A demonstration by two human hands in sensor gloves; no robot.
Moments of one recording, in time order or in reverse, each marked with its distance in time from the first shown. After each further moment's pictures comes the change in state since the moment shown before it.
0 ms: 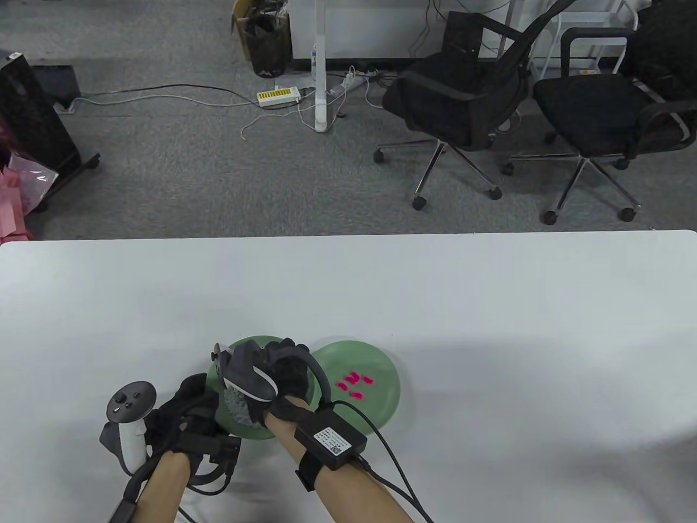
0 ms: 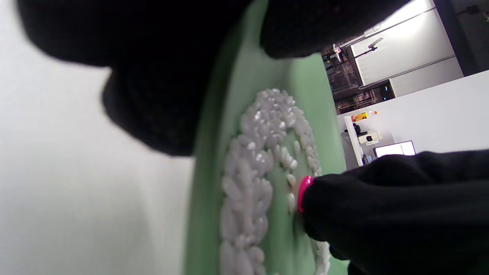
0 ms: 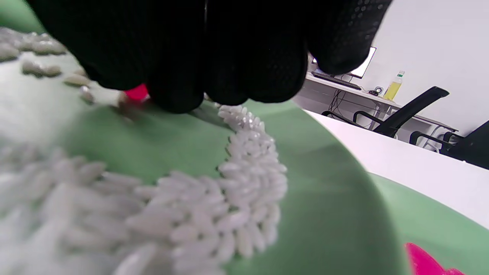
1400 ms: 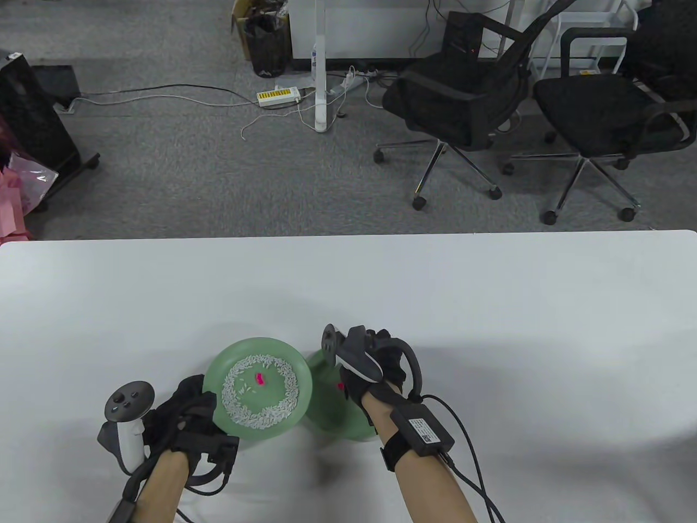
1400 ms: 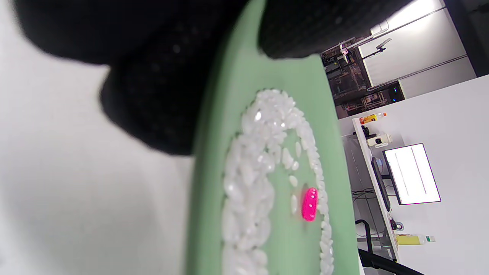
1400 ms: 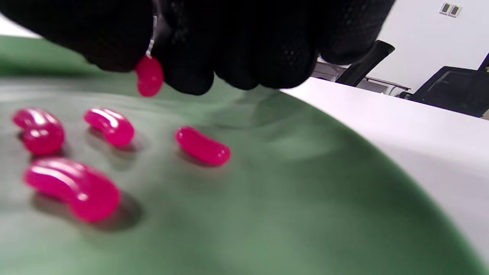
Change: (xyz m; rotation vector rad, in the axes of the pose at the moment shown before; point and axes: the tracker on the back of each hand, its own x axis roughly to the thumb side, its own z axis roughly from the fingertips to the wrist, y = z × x) left_hand -0.007 0.004 -0.008 0.011 0.034 -0.002; right_hand -0.148 0.061 -0.018 0.084 0.128 -0.068
